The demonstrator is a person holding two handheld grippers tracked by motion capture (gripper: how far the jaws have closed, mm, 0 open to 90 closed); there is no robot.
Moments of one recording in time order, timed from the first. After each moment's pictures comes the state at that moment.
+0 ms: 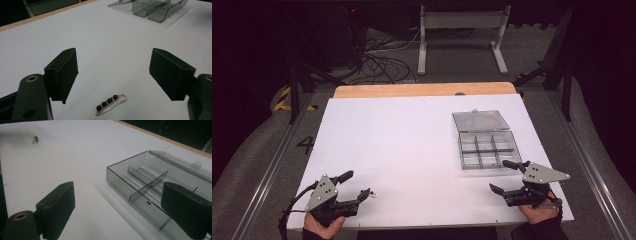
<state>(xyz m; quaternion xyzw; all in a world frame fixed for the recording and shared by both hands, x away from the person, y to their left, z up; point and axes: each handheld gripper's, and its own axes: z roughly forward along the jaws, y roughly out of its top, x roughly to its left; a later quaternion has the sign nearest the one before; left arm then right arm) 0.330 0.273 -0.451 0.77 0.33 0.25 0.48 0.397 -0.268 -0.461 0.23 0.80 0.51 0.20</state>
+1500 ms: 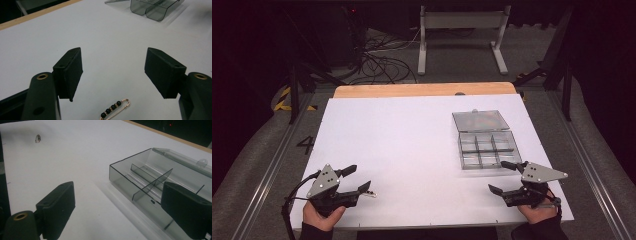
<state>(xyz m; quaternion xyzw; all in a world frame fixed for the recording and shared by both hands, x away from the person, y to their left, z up) 0.352 0.272 -0.435 0.79 0.33 0.22 0.46 0.399 -0.266 -0.463 0.23 0.81 0.51 0.19</state>
